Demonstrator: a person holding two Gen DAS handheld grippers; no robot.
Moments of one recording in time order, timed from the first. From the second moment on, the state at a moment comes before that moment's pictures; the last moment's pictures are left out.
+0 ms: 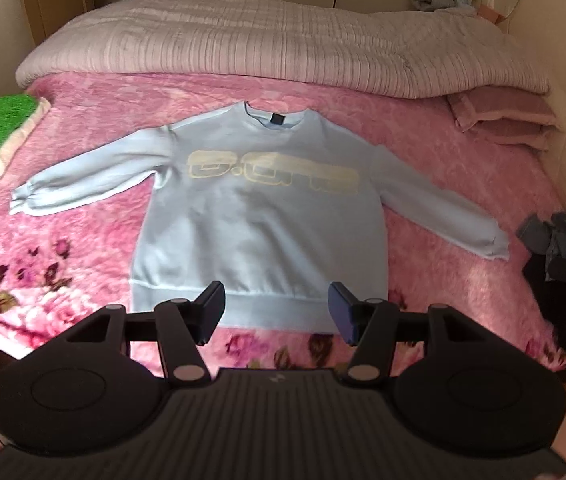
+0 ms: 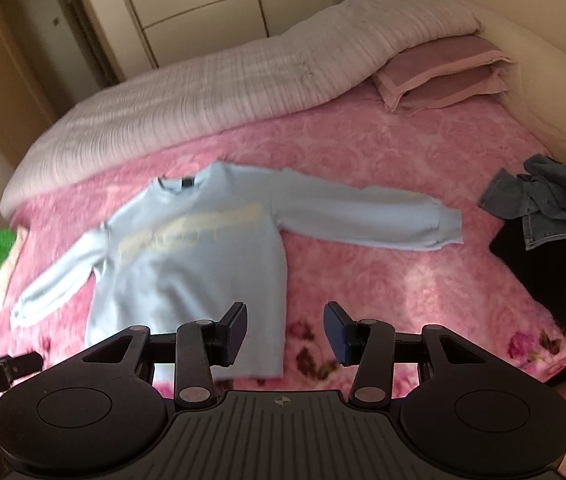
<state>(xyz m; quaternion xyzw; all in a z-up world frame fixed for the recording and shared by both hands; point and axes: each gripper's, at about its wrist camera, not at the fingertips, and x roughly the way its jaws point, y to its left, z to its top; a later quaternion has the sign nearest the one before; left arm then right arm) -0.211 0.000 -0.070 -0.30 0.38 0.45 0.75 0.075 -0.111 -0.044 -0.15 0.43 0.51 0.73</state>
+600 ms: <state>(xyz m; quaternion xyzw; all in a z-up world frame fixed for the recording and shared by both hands) -0.377 0.225 -0.150 -0.46 0.30 0.52 0.65 0.055 0.067 -0.125 -0.12 0.53 0.43 0.72</state>
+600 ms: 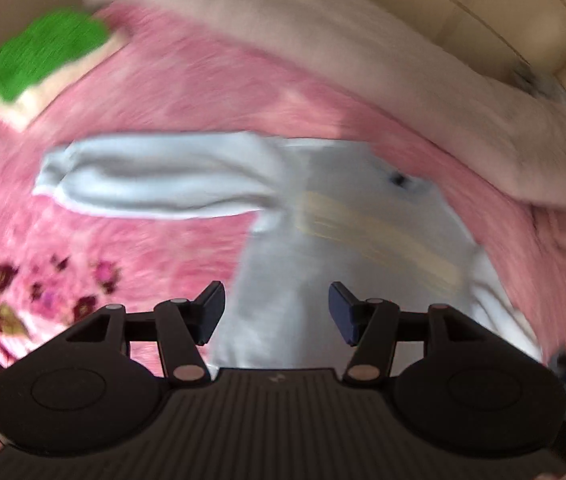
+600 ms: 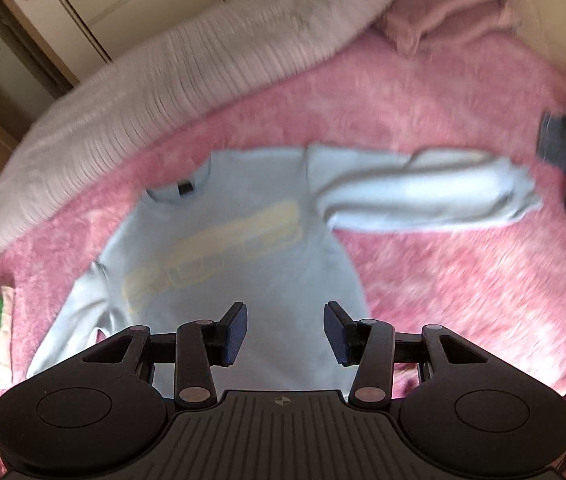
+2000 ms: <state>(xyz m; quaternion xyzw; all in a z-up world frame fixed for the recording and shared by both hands) -0.403 0.344 -0.220 -0.35 0.07 0.54 0.76 0.106 0.156 -0.303 -0.28 0.54 0.34 0.71</state>
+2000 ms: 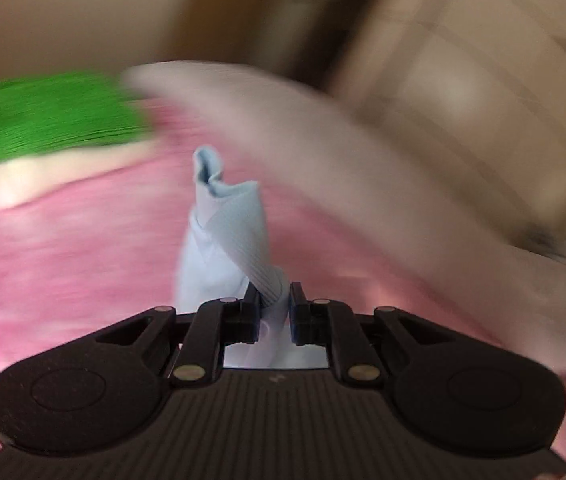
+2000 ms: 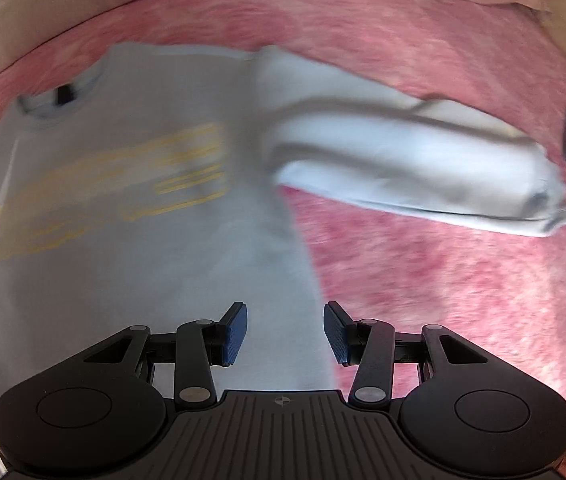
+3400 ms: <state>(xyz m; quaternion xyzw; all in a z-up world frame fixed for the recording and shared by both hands) -0.334 0.369 -0.333 -0.42 0.31 0.42 0.75 0.045 0.294 -0.359 0.02 0.56 0.57 0.60</state>
